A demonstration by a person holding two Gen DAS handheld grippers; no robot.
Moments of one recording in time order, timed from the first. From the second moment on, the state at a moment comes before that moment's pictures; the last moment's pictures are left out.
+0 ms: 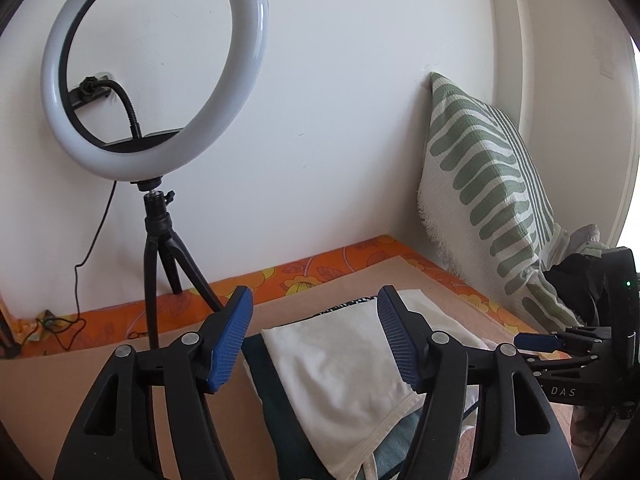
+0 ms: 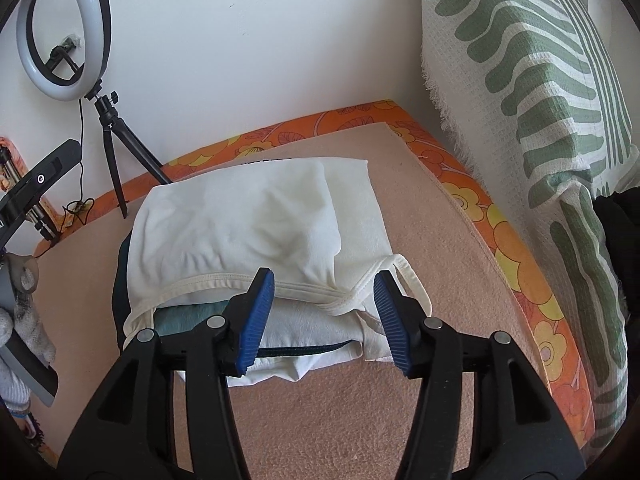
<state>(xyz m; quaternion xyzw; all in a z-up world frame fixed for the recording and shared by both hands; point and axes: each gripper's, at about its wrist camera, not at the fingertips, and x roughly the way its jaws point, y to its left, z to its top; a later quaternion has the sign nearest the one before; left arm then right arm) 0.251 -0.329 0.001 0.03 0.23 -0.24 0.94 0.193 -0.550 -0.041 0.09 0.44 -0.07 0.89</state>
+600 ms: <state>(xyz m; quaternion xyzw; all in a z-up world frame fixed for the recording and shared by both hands) 0.172 -0.268 0.021 0.03 0.26 -0.25 0.93 0.127 -0.490 0.010 0.06 0.39 -0.11 0.91</state>
